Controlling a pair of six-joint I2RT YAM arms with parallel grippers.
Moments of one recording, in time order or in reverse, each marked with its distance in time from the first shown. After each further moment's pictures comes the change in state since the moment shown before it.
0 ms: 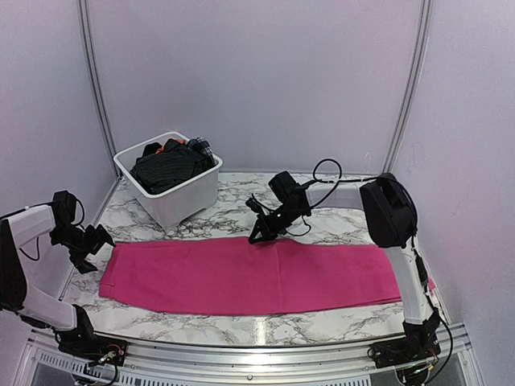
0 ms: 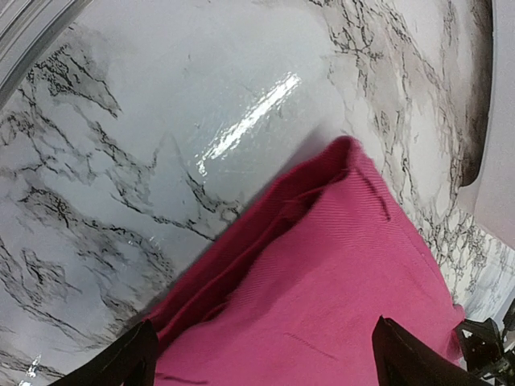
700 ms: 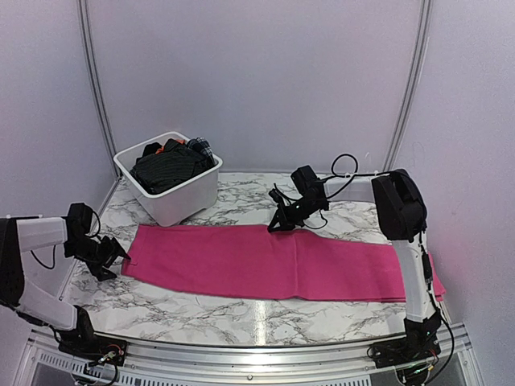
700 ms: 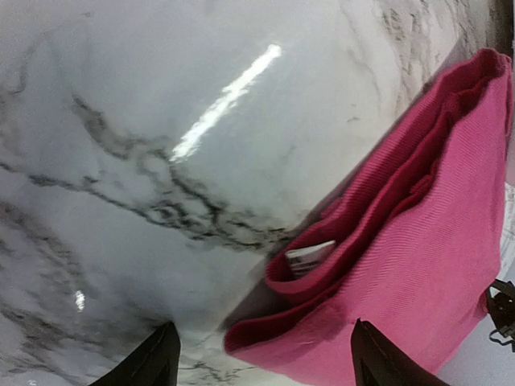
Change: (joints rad) left arm -0.130 0.024 -0.148 0.171 0.062 -0.077; right arm -0.142 -0.043 -0.082 0.056 0.003 0.035
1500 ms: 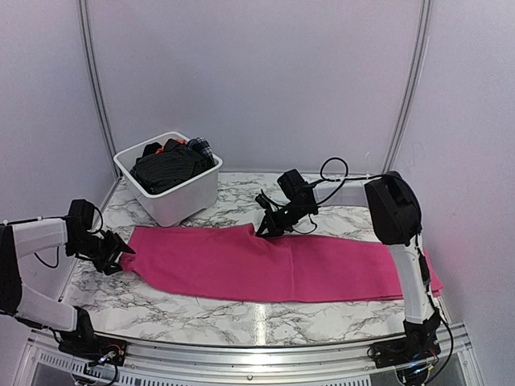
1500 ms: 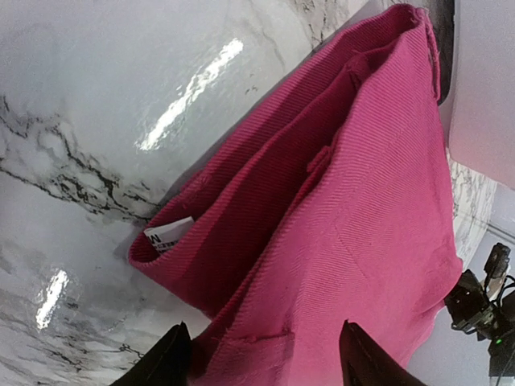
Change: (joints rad) left arm -0.053 -0.042 0.001 0.069 0.095 -0.092; right arm 0.086 0.008 0.008 0.007 -0.002 0.020
